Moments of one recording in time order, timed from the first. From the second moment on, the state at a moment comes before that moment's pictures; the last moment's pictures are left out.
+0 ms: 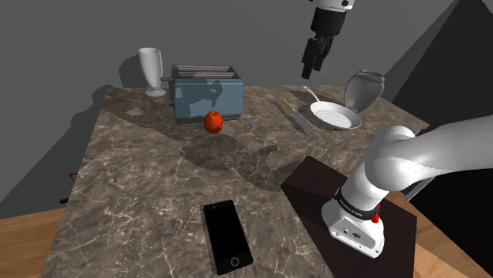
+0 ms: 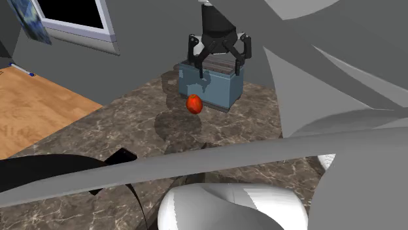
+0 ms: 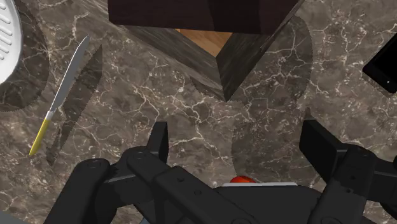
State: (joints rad) arm 0.01 -0.78 0.05 -2.26 -0.02 1.46 -0.03
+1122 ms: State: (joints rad) arm 0.00 -0.36 0.13 -2.26 0.06 1.90 0.14
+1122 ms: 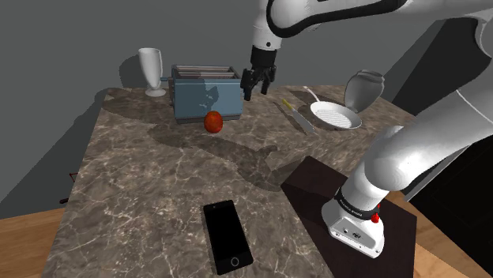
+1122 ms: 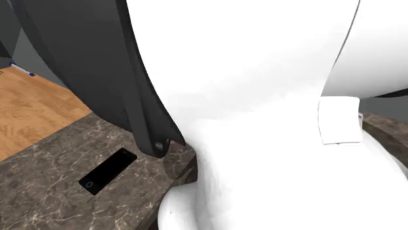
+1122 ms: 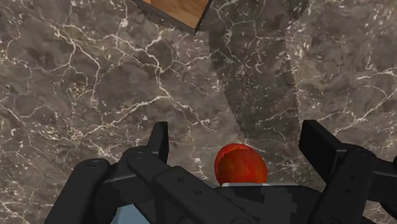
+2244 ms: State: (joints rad) arm 0.01 0.15 0.16 -2.01 0.05 2.18 0.28
